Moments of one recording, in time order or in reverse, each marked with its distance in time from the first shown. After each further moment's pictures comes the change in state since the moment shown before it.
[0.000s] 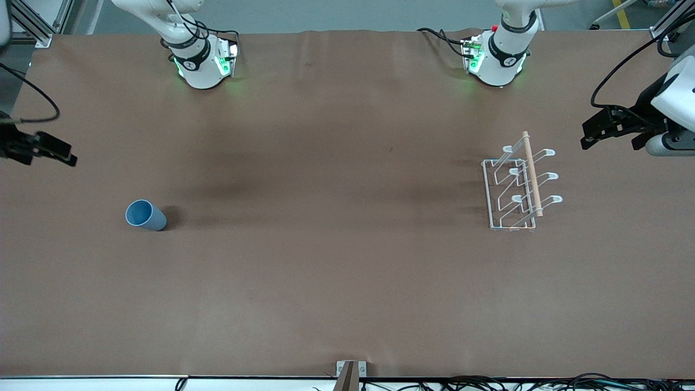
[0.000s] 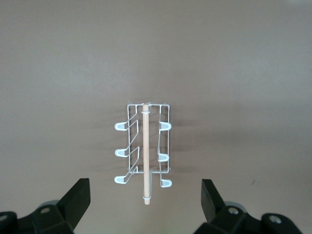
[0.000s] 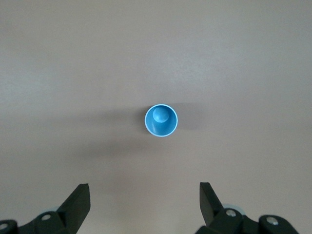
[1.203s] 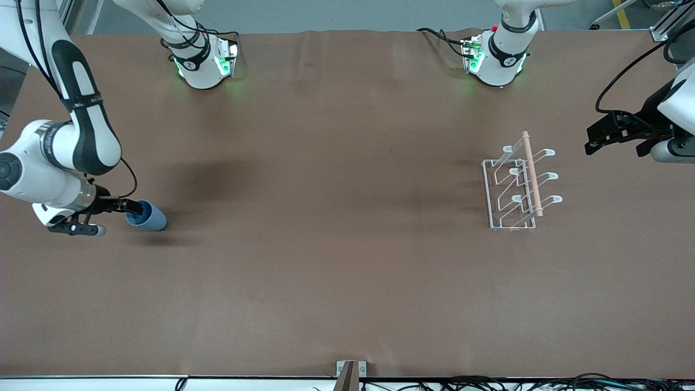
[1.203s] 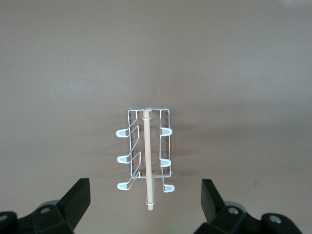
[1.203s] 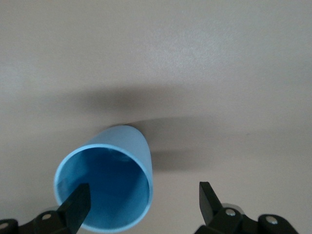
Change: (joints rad) left arm 0.003 0.025 -0.001 0.028 -0.001 0.000 0.039; right arm -0.068 0.318 -0.002 -0.358 0.000 0.619 -0.048
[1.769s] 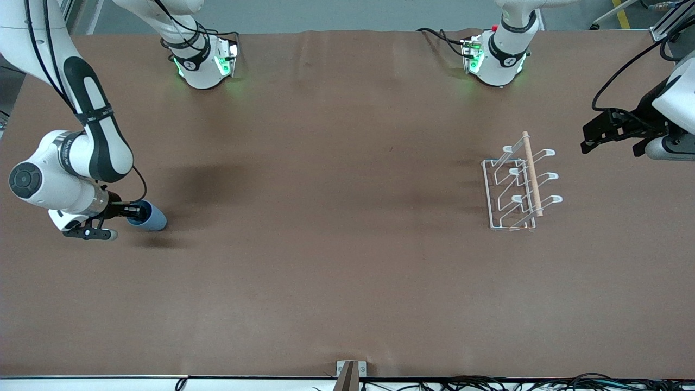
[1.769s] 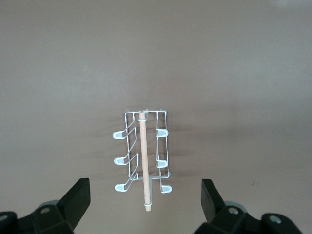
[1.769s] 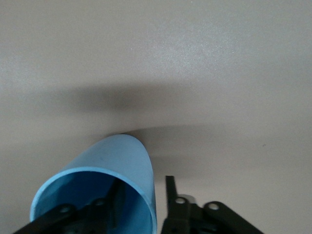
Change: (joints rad) left arm -0.005 0.000 -0.006 0.009 -0.001 0.000 0.000; right arm 0.000 0.046 0.007 0.003 0.000 0.049 -0.001
